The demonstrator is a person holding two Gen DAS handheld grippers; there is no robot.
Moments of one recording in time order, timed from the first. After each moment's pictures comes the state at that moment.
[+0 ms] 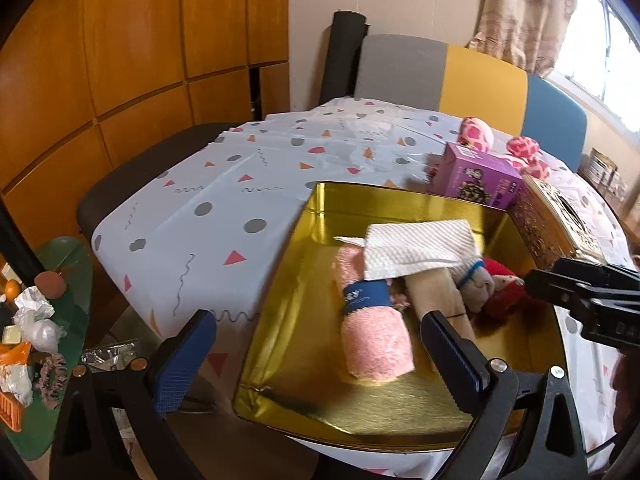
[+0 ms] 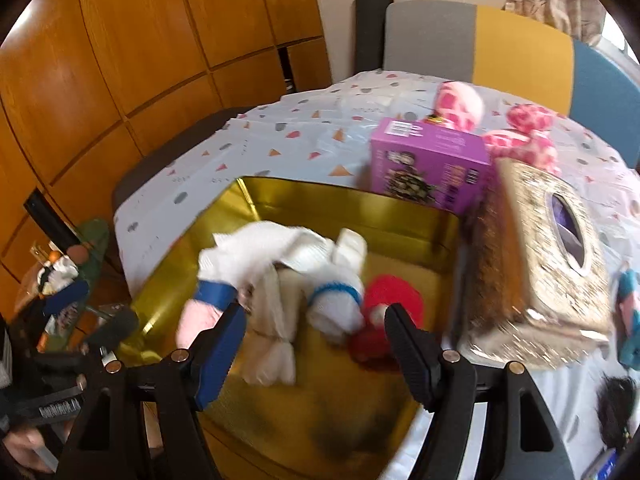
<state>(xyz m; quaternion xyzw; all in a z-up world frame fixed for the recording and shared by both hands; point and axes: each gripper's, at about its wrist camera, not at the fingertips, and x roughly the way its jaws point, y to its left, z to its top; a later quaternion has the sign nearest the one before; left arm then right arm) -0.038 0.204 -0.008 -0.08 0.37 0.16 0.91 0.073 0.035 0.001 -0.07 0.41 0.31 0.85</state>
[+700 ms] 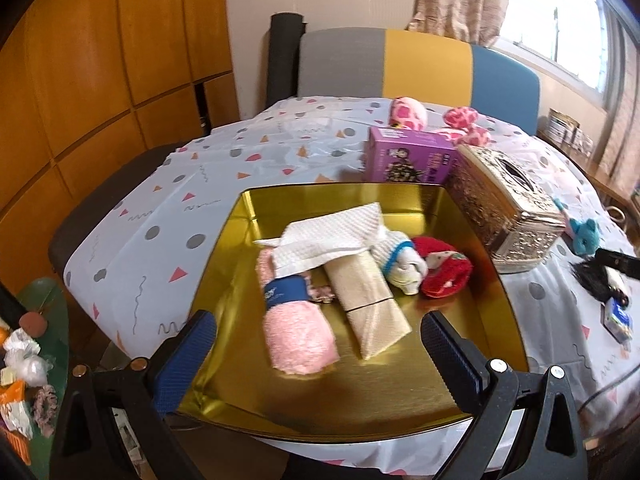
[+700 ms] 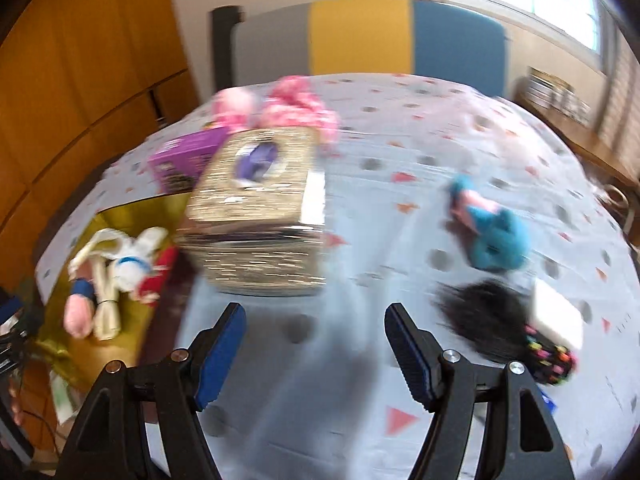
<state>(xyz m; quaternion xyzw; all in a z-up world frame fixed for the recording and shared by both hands) -0.028 0.141 0.001 -0.02 0.37 0.09 0.92 0.071 -0.173 -0.001 0.01 0.41 0.11 0.90</state>
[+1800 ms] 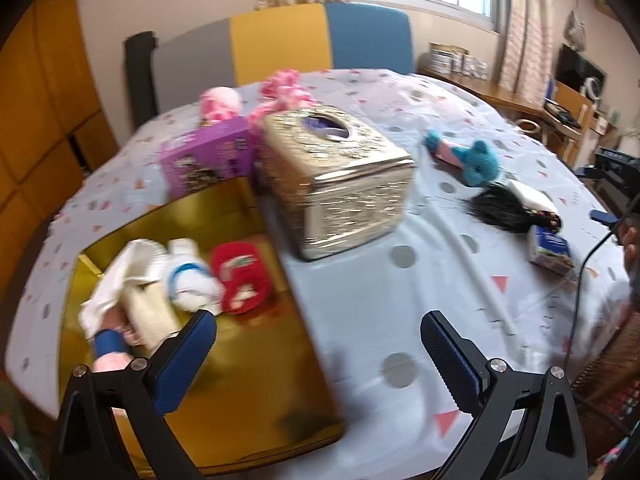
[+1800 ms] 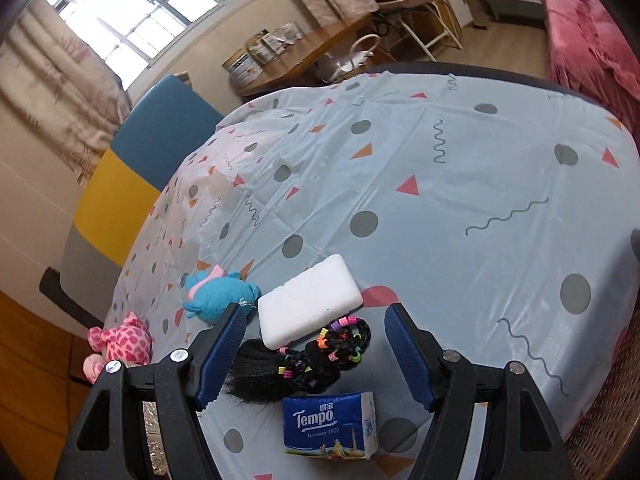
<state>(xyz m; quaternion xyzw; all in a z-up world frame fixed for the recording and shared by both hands) 0.012 -0.010 -0.009 0.07 0.41 -0.11 0.90 0.013 -0.432 -0.027 0.42 0.31 -0.19 0.83</state>
